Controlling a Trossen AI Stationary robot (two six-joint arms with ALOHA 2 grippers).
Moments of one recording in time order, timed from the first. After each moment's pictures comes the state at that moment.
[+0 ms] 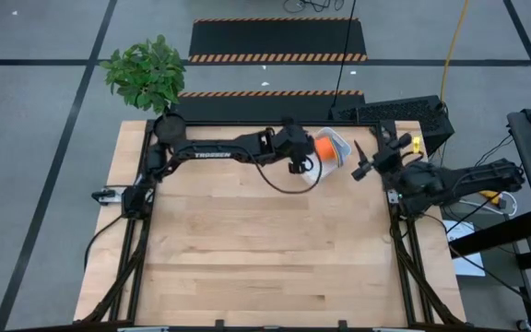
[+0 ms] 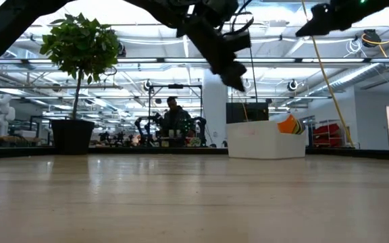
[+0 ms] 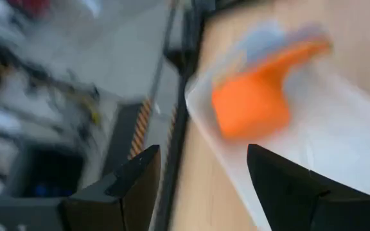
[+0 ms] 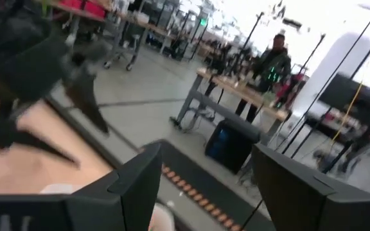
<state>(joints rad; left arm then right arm) 0.21 2.13 1.84 -0.30 -0.40 0.53 0.16 0.58 0.51 -0.02 1.18 -0.34</state>
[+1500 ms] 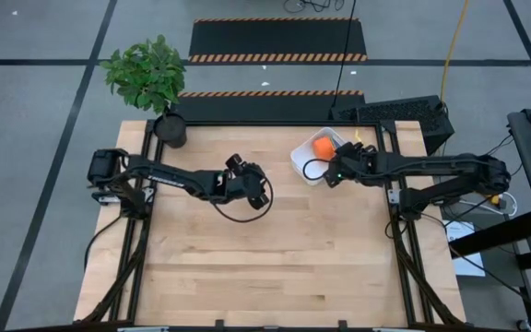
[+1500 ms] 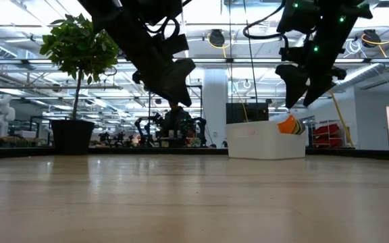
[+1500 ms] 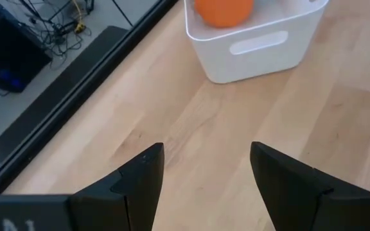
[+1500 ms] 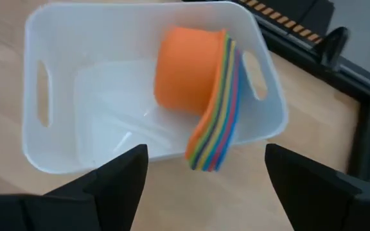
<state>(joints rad) -0.01 1.69 1.05 -0.16 -0.60 -0.25 -0.18 1.18 0.78 -0.81 0.60 0.73</state>
